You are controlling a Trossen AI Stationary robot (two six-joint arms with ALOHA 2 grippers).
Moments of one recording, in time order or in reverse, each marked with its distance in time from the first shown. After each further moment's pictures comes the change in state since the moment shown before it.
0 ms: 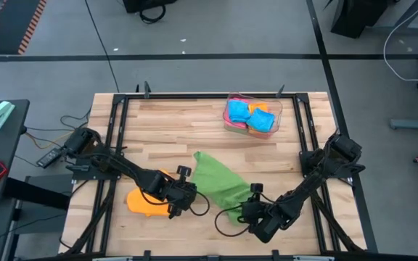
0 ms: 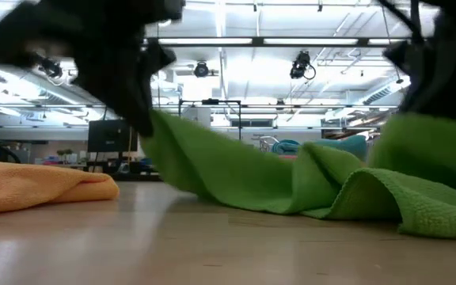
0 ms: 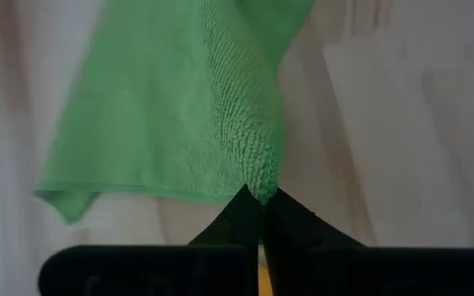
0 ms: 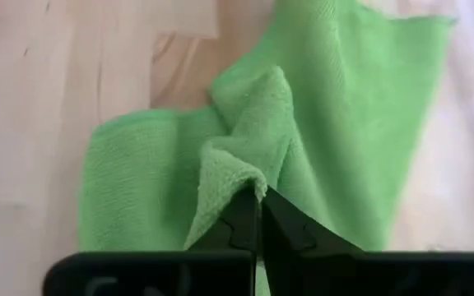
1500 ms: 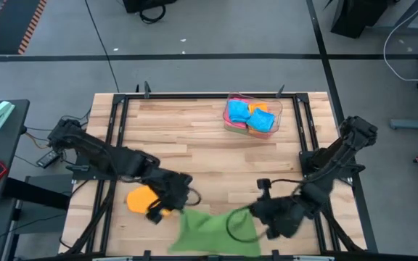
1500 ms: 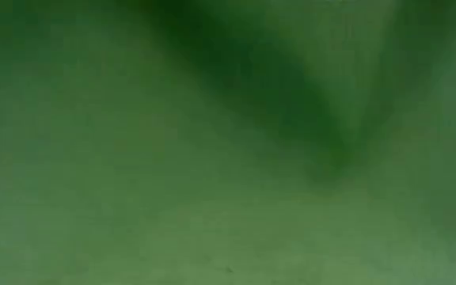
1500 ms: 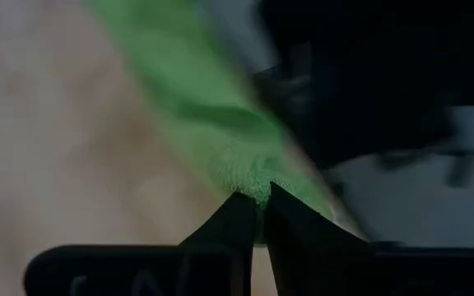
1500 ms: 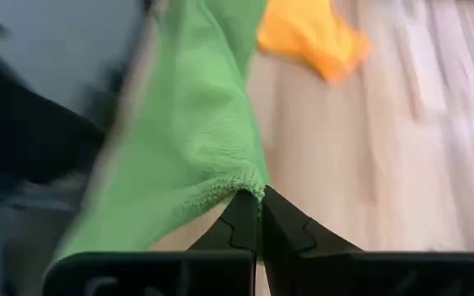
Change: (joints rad) left arm 0.046 -0.213 0.247 -0.133 0.612 0.126; right arm 0.027 -0.290 0.249 -0.246 -0.166 -0.164
